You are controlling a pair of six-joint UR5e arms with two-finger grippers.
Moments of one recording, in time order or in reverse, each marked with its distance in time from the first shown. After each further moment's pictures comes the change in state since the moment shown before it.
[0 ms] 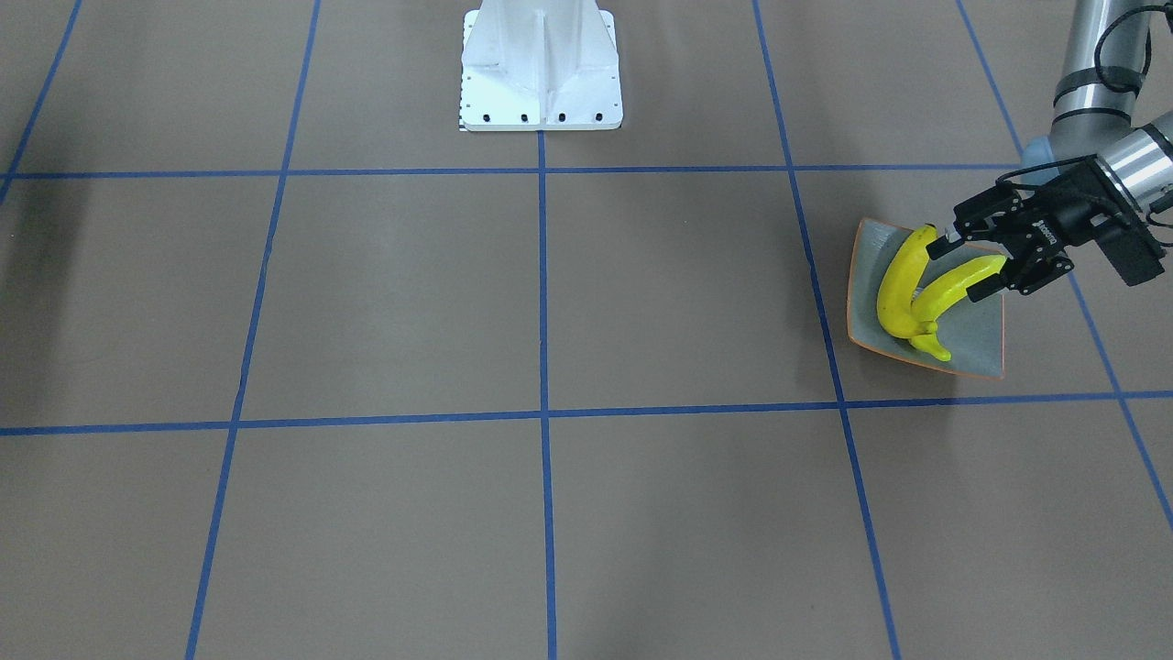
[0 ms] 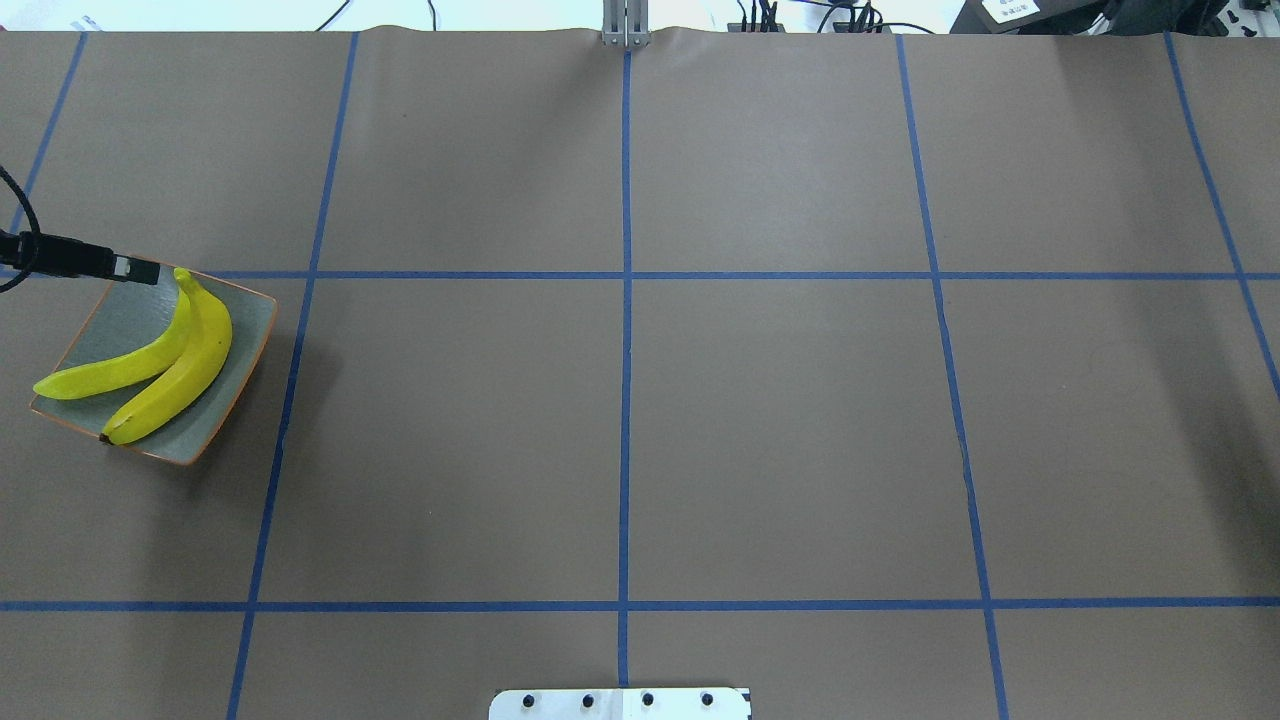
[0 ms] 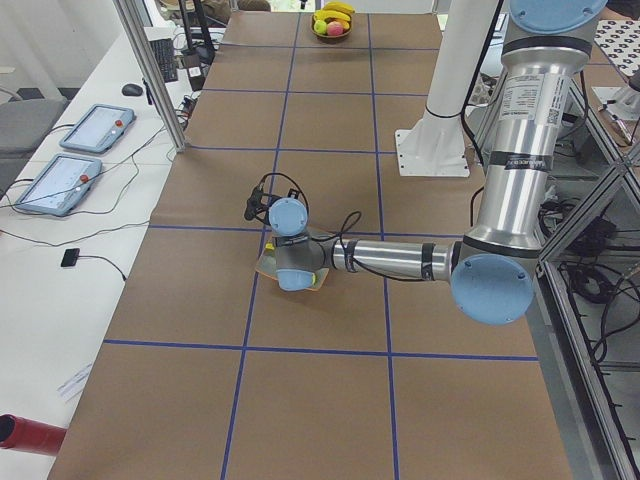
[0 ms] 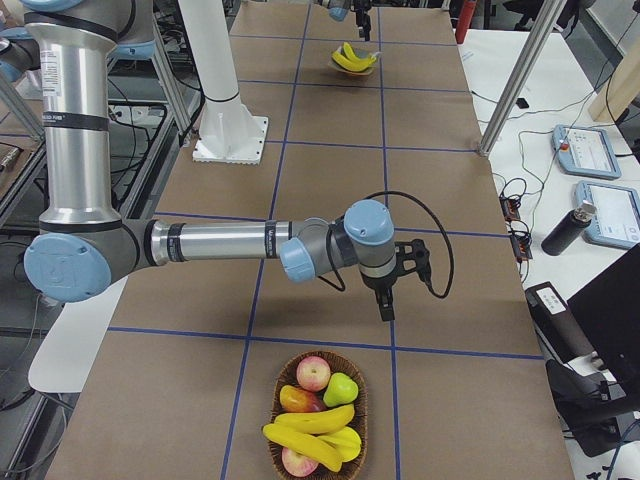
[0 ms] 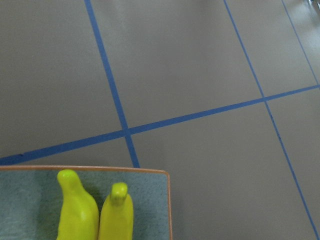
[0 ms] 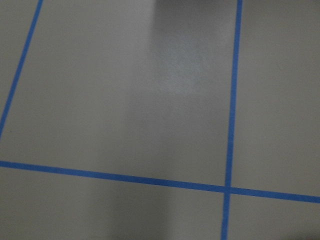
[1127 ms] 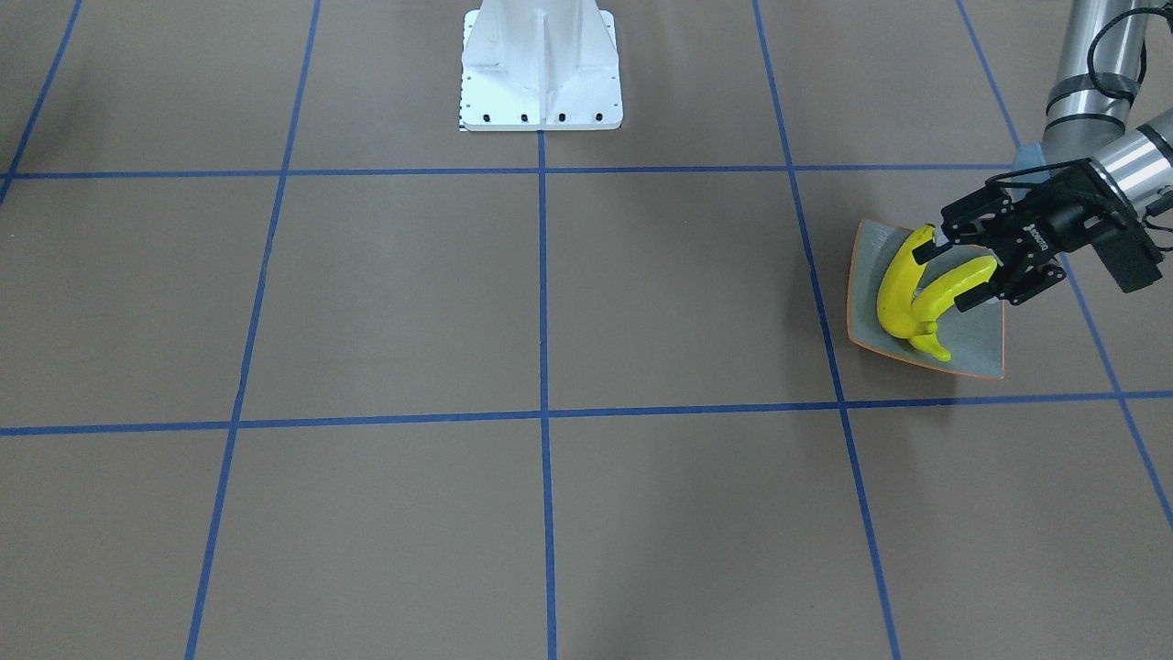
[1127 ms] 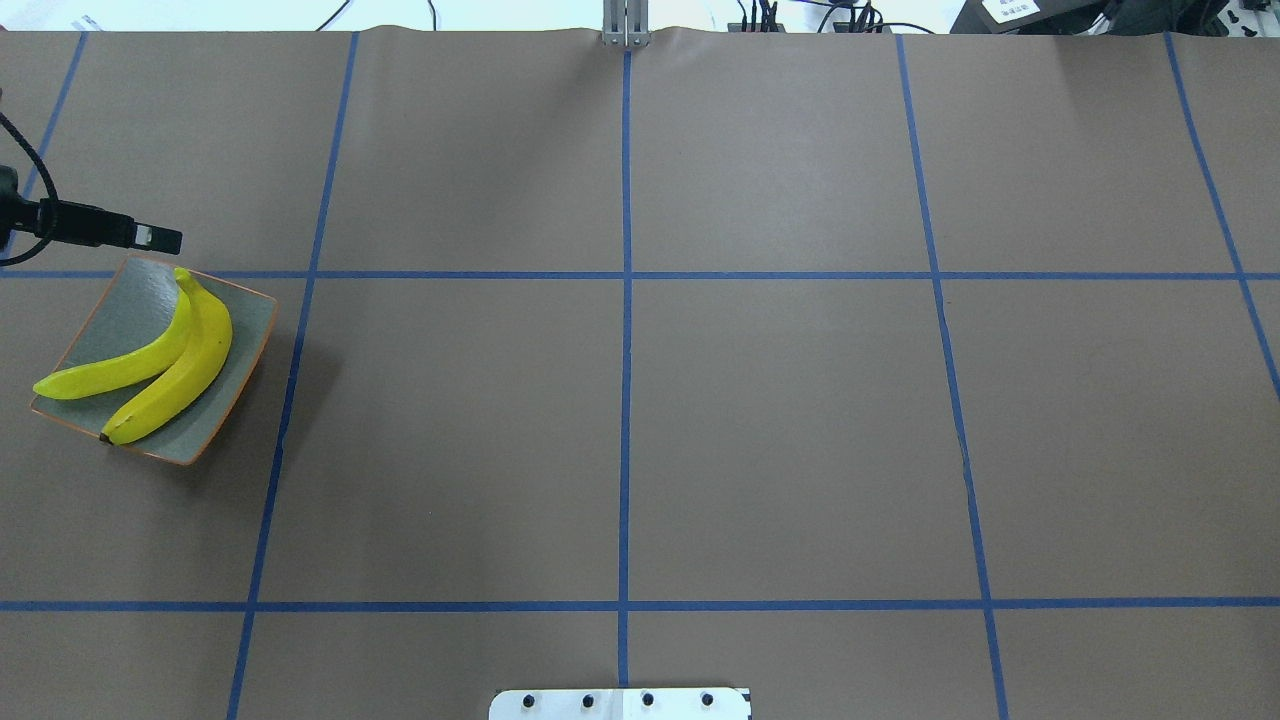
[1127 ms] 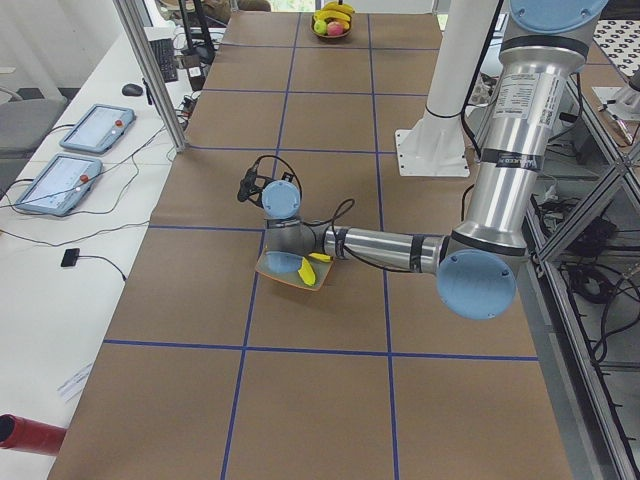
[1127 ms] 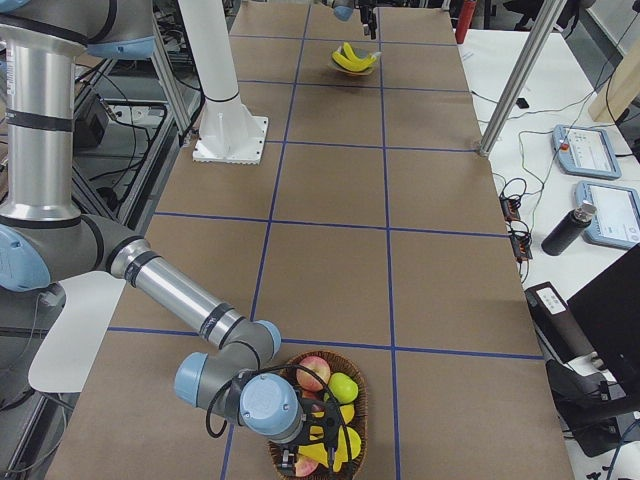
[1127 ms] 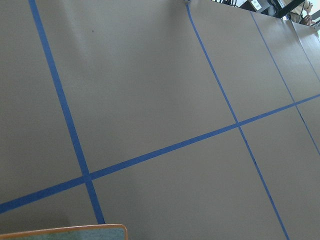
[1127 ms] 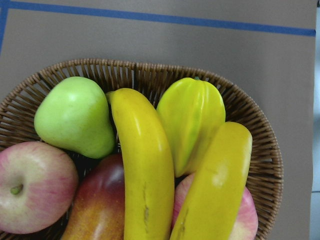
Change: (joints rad) left arm -0.003 -0.036 -0.028 0.006 0.006 -0.004; right arm 0.304 -0.083 -0.398 0.003 -0.010 -0.362
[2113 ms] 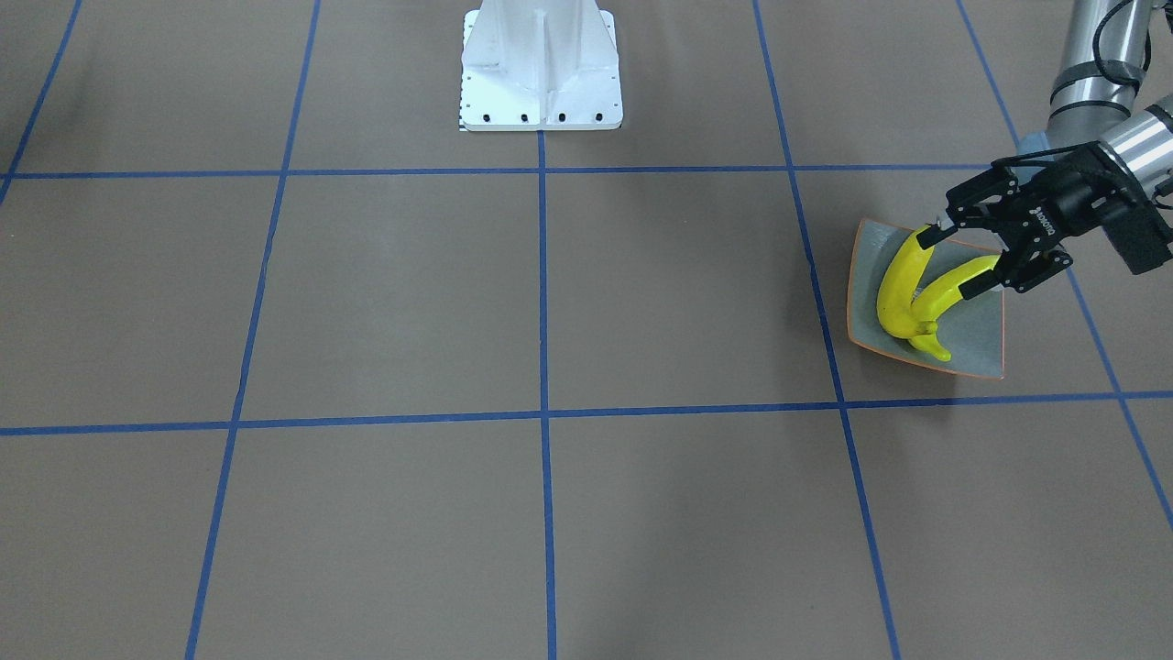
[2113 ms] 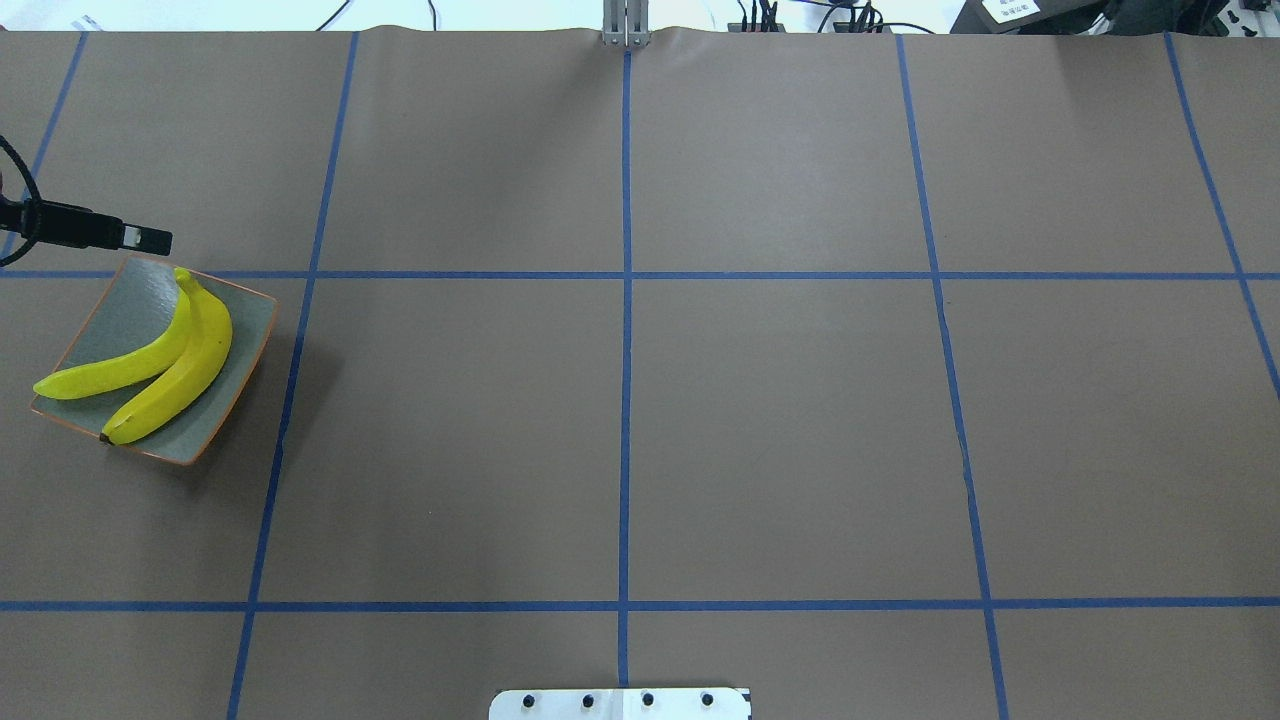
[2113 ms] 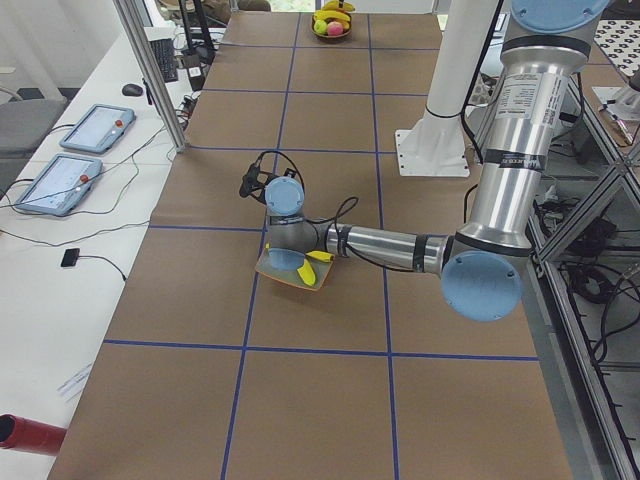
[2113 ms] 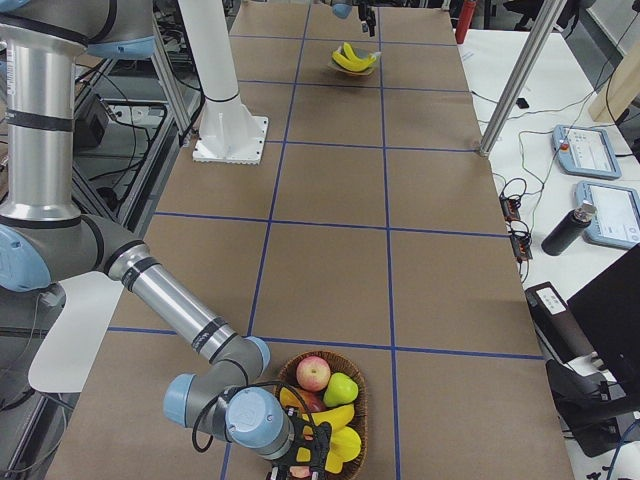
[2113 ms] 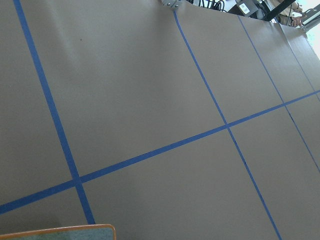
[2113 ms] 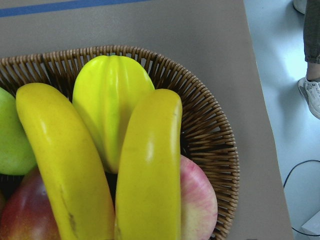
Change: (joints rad) left arm -0.007 0.020 -0.032 -0.002 0.000 0.004; right arm -0.006 0.001 -0.112 0.217 -0.042 0.211
